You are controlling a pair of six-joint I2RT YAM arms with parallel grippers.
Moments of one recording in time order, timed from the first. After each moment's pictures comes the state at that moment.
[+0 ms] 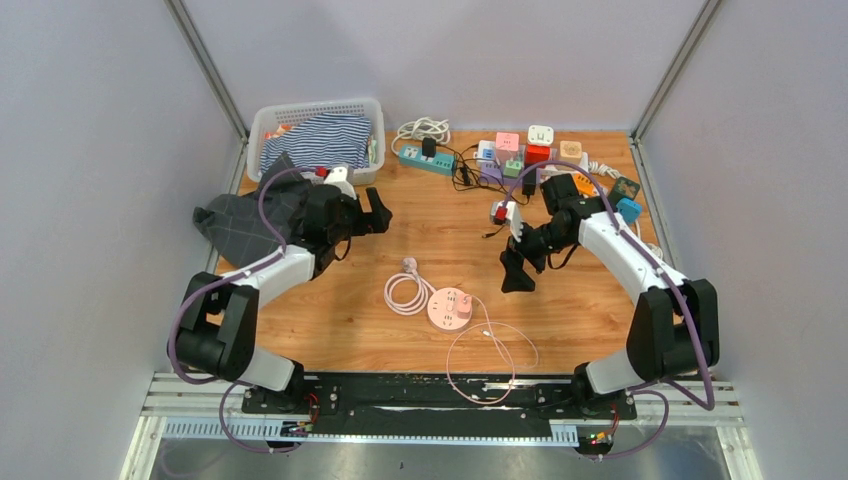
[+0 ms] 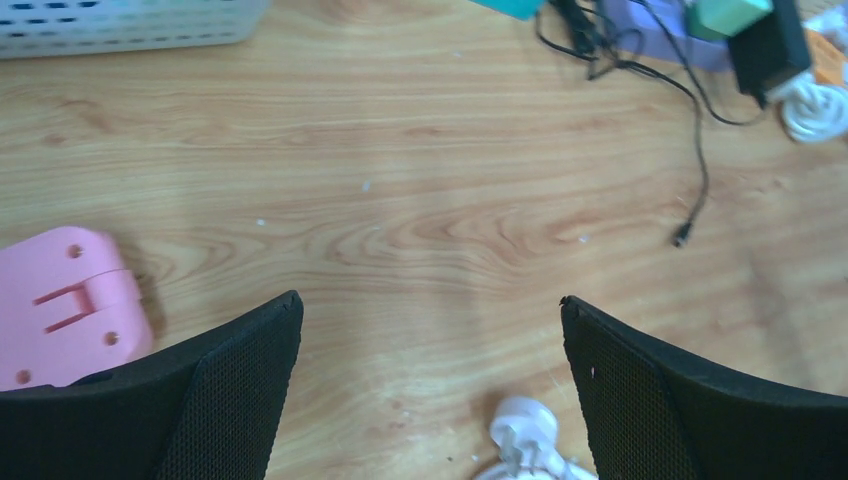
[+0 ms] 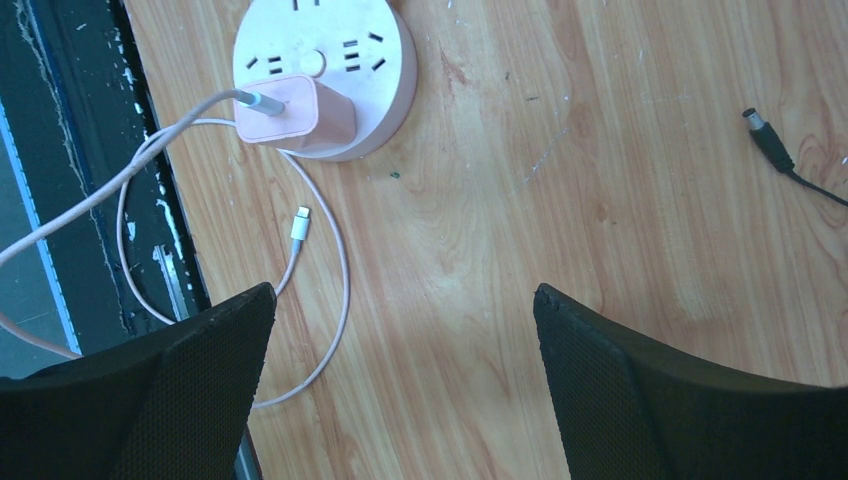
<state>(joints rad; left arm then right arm) -0.31 1.44 0.72 0.30 0.08 -0.37 0.24 1.44 1.09 -0.94 -0.74 -0.88</state>
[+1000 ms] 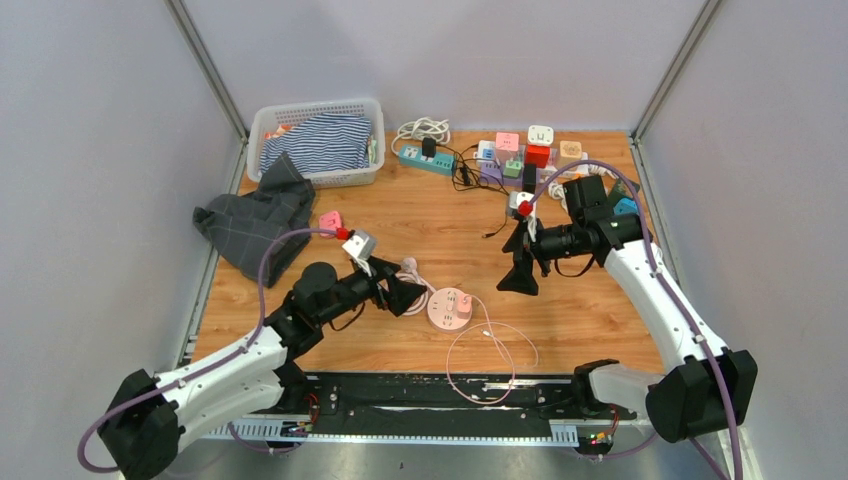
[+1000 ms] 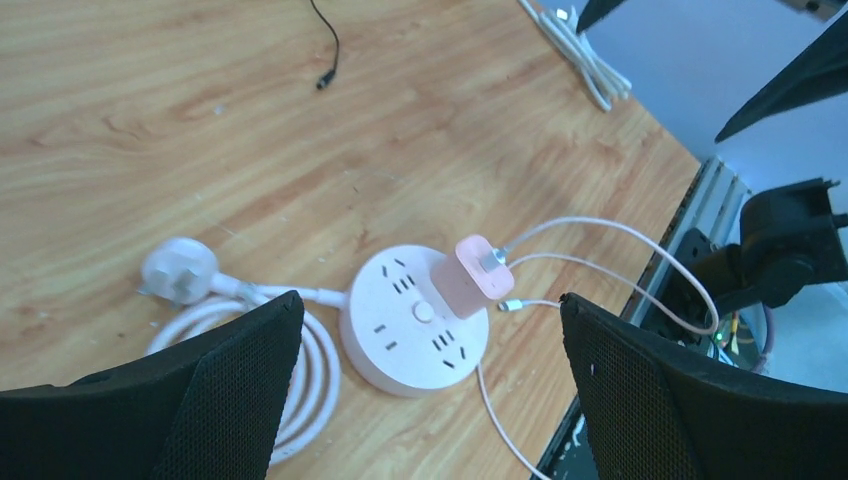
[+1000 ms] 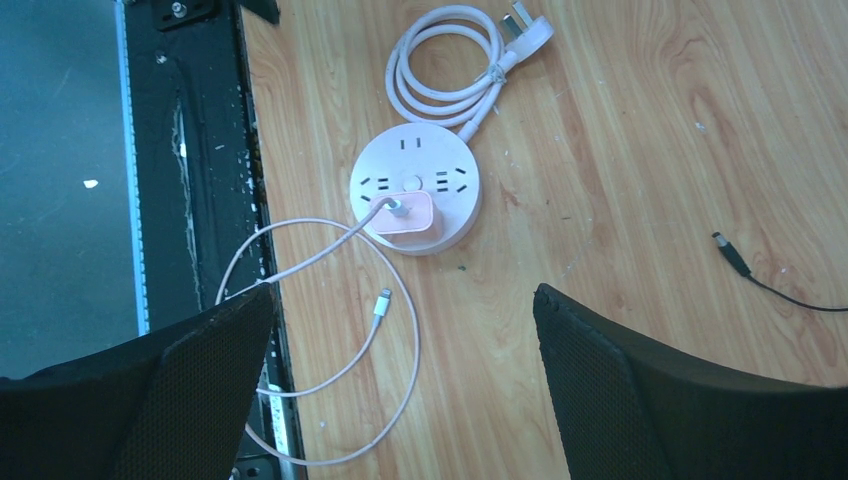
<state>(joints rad) -0.74 0.82 0.31 0.39 0.19 -0.41 0.24 1.17 1.07 -0.92 -0.95 -0.75</state>
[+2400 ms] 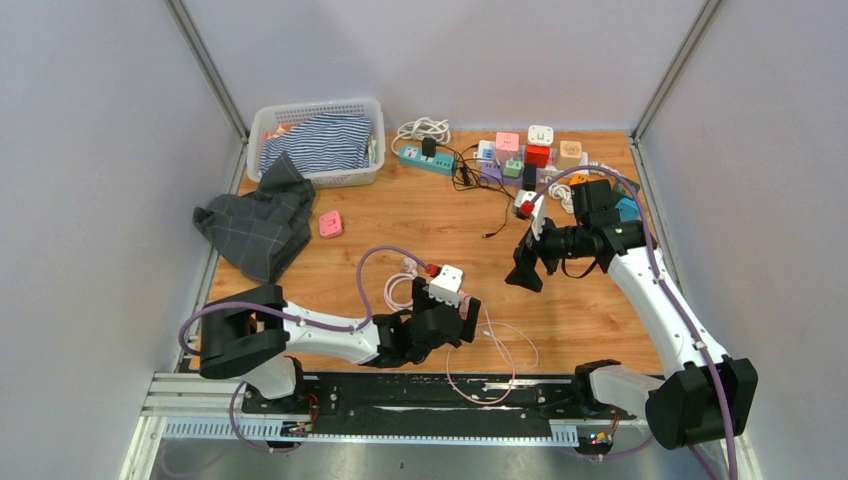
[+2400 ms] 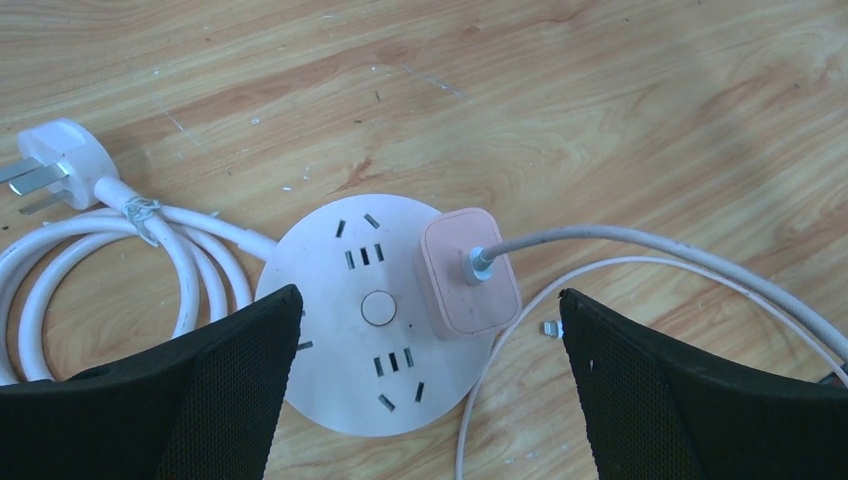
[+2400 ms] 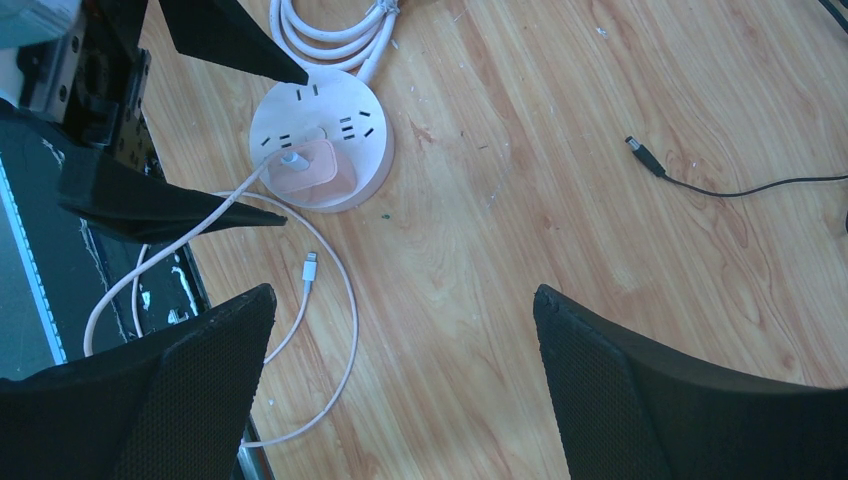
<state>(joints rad) -1.33 1.52 0.66 0.31 -0.71 -0.57 0.20 1.14 1.02 -0.84 -0.77 -0.70</state>
